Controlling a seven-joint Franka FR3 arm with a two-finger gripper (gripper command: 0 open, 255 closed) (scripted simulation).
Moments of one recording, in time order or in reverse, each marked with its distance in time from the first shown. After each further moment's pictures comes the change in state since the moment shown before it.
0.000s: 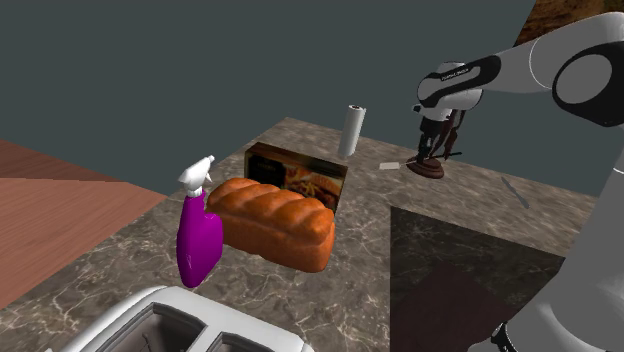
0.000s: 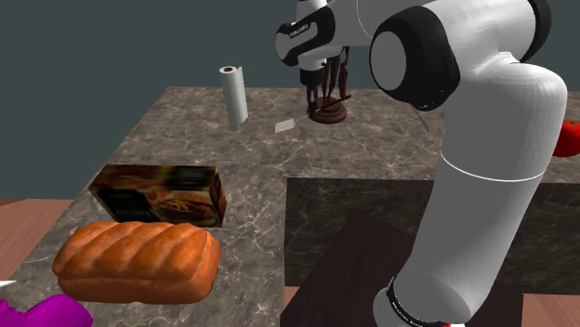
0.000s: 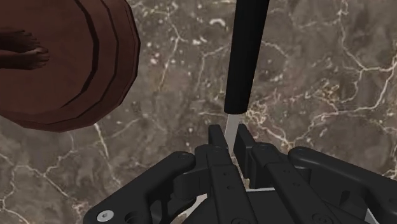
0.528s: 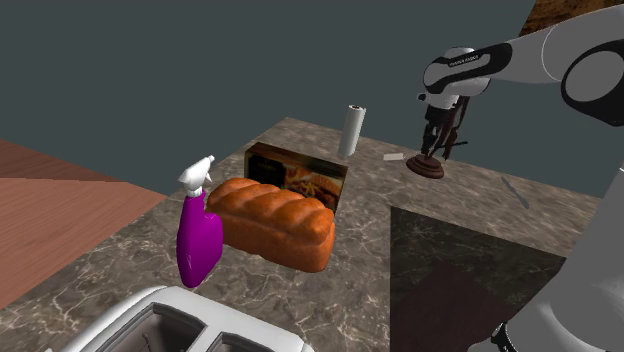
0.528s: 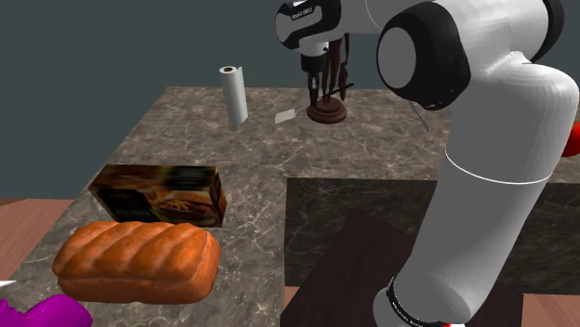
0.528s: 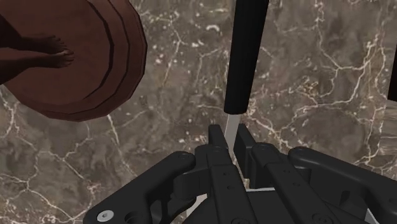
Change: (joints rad) arm 0.002 -0.032 -0.005 0.071 -0.015 -0.099 0.003
